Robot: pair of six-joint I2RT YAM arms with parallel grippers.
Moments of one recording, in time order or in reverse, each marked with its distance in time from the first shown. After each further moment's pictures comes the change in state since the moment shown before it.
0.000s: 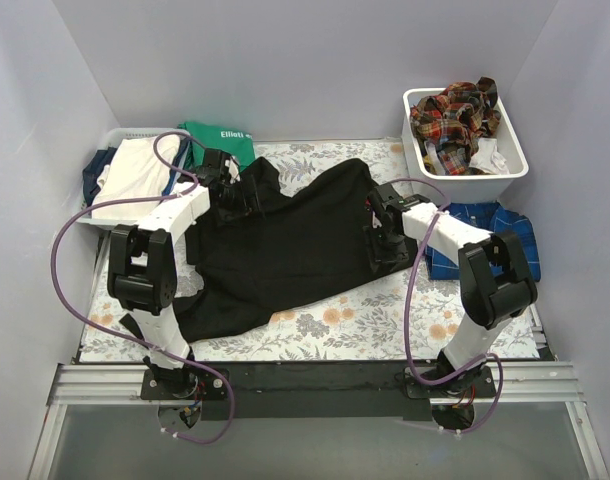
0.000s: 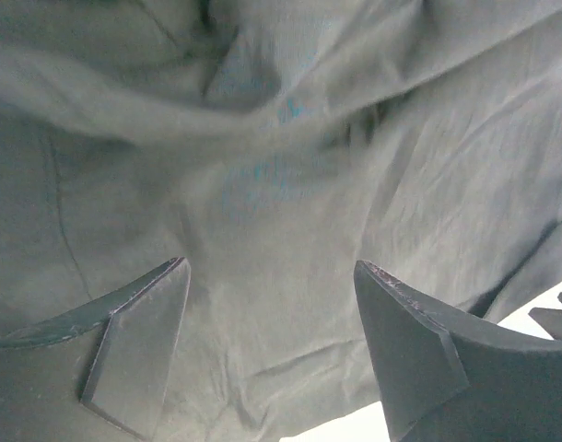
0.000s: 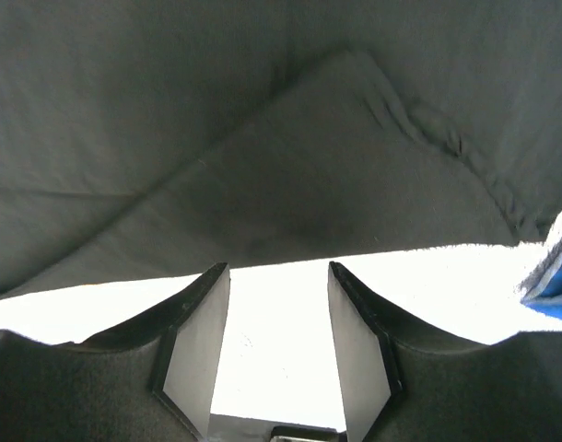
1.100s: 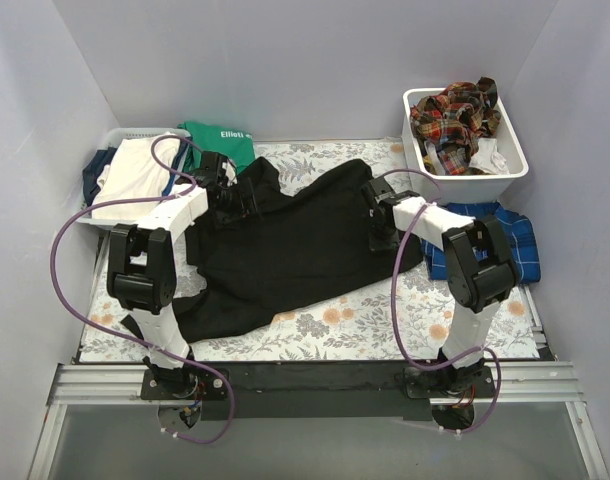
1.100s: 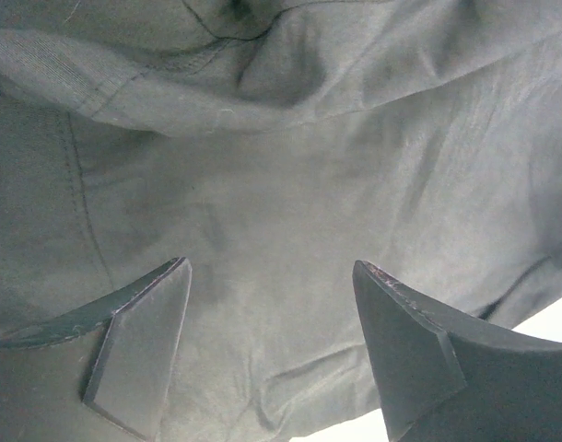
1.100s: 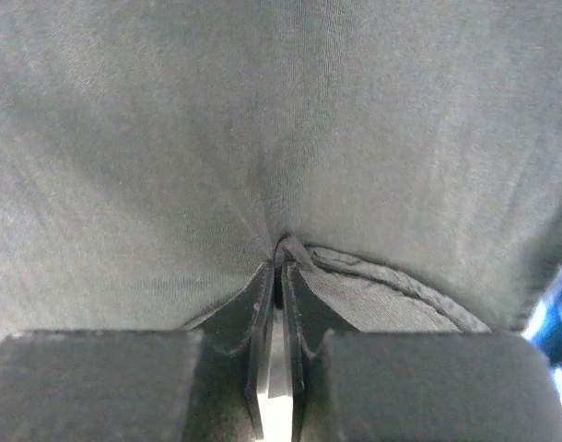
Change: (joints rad) left arm 0.011 -0.003 -0.039 0.012 0.023 -0.009; right arm -0.008 0.145 0.075 0.155 0.137 0.058
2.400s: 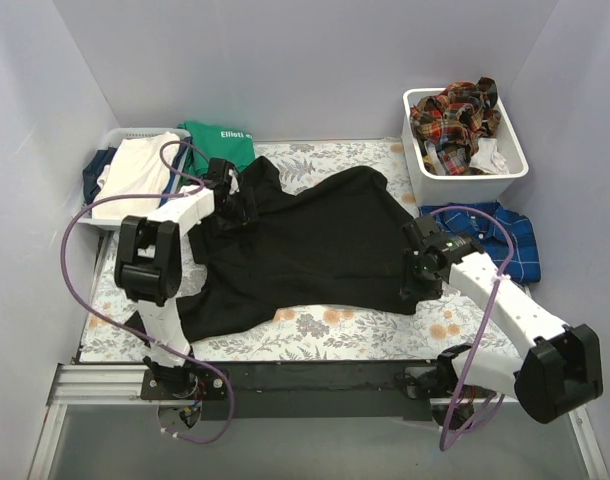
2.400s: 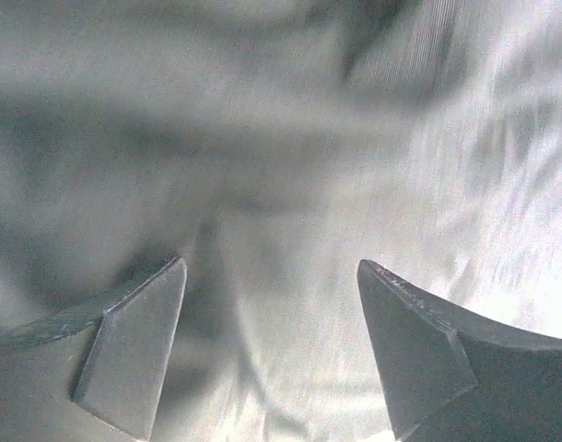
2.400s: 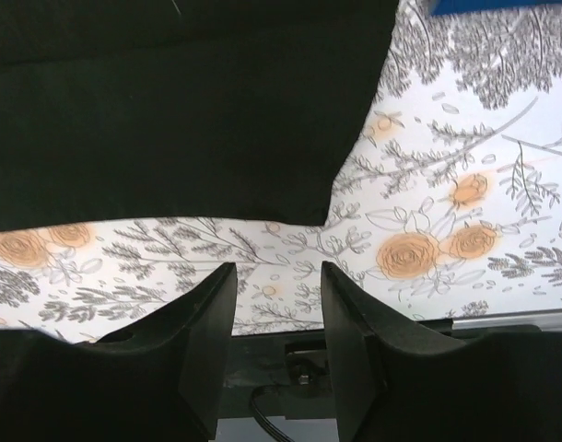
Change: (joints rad) left arm -0.011 0.106 0.015 -0.003 -0.103 0.011; right arm -0.003 -0.729 -0.410 -0.342 -0.014 0.239
